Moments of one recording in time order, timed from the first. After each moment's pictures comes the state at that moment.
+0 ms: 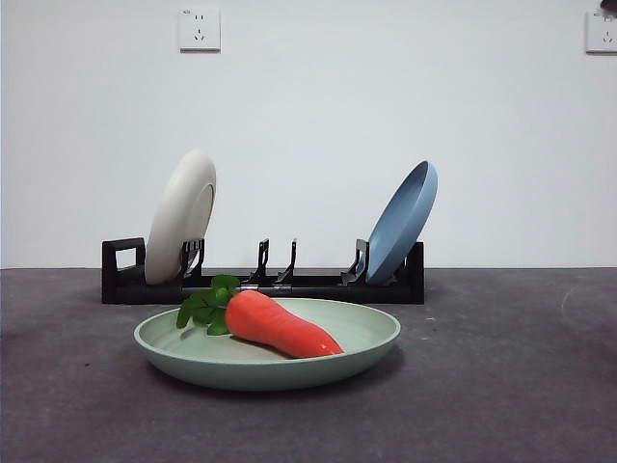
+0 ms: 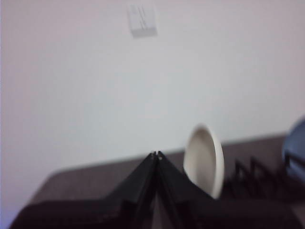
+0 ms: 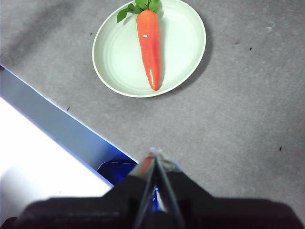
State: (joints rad) left arm -0.11 0.23 0.39 -0.03 -0.05 0.12; right arm 0.76 0.76 0.95 -1.01 -0.04 0.19
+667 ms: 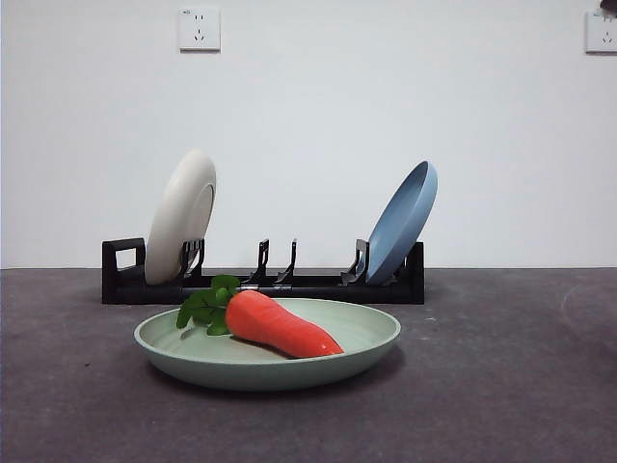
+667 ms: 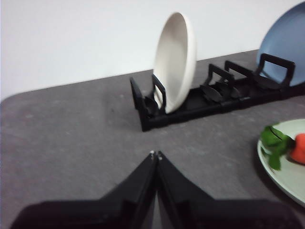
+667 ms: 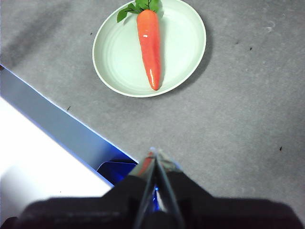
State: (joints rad) left arm -0.07 0.05 0.05 -0.10 0.08 0.11; right arm 0.76 0.76 0.95 -1.01 -0.04 0.19
